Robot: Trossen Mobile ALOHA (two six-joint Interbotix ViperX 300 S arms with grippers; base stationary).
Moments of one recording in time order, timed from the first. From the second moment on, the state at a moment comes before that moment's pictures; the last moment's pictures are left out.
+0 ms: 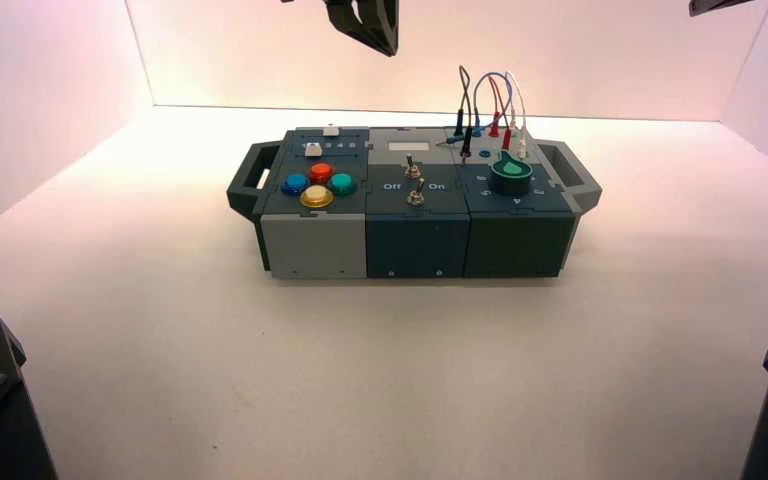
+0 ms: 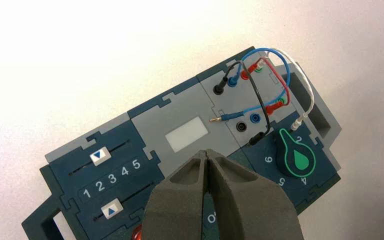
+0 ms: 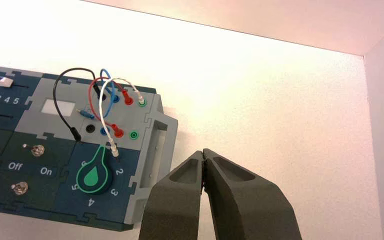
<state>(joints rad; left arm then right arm) -0.68 0.02 0.49 -0.14 0.43 -0.08 0.09 -0.74 1.02 0.00 0.45 -0.06</state>
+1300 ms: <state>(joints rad) -0.54 -0.26 0.54 -0.14 0.77 -0.05 0.31 -0.73 0.93 0.07 0.64 -0.08</state>
